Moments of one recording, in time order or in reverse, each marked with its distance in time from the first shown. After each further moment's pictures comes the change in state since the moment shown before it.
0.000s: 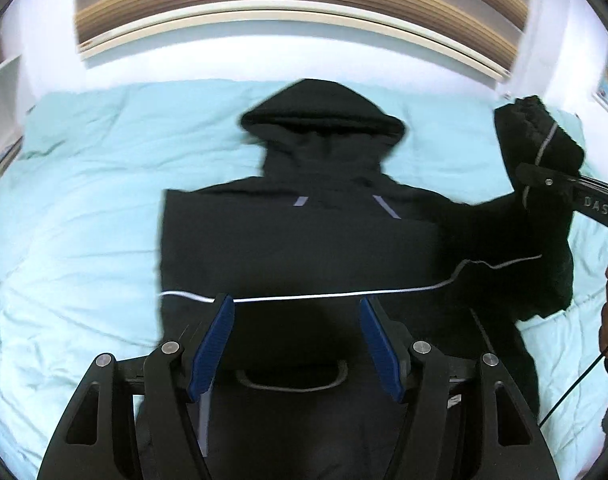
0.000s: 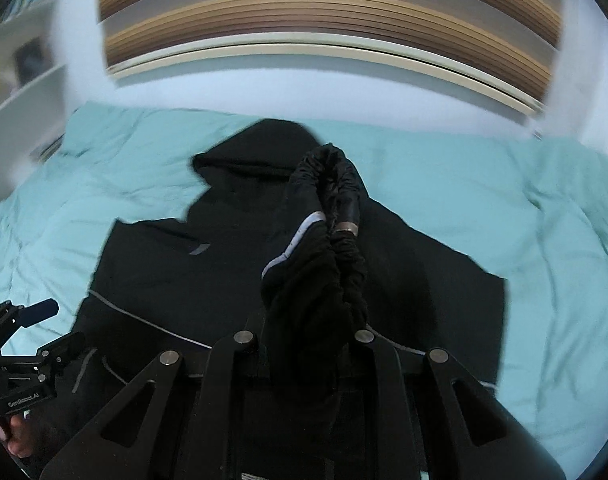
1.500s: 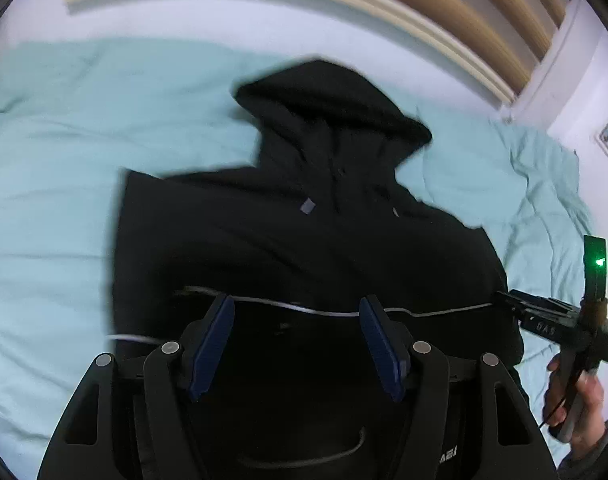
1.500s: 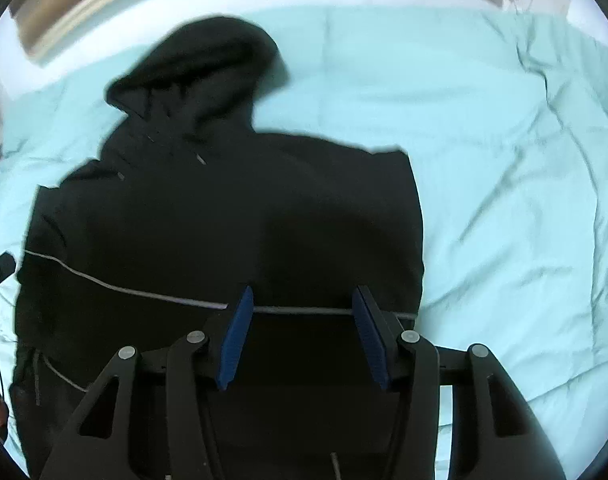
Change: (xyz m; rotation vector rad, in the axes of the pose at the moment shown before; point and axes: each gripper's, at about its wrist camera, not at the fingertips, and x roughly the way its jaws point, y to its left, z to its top) left arm 0.100 0.024 0.019 -0.086 0.078 -0.174; right arm 0.114 -0.061 -0.103 0.240 0.274 -0.078
